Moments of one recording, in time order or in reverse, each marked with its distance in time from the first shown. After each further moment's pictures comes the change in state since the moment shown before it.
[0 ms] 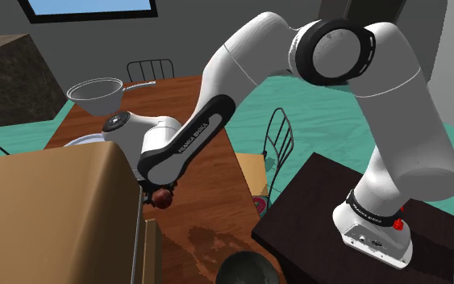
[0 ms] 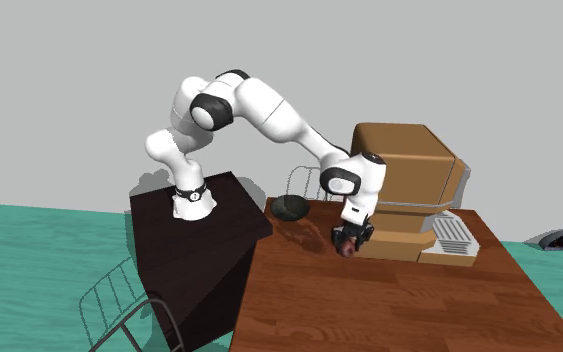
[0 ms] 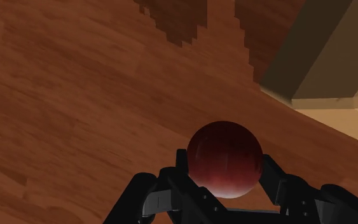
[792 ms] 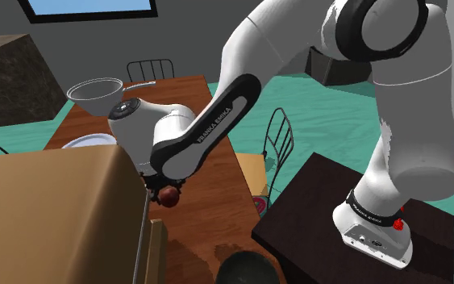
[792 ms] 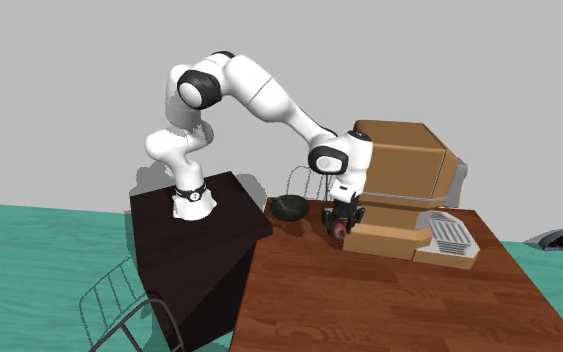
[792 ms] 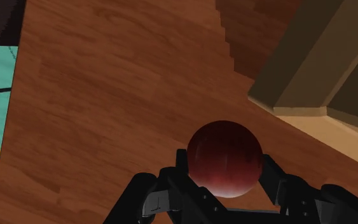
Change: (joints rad) arm -0.031 -0.203 0.044 -0.204 0.051 0.035 0.050
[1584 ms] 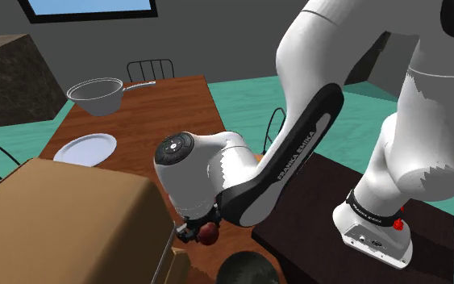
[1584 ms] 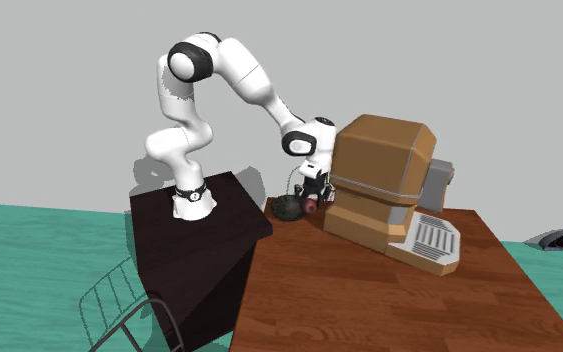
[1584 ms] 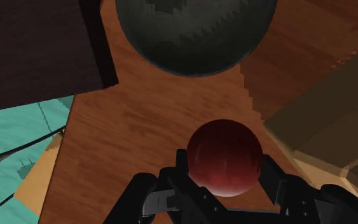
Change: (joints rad) arm 0.041 -0.283 0.120 -0.449 0.112 0.153 0.142
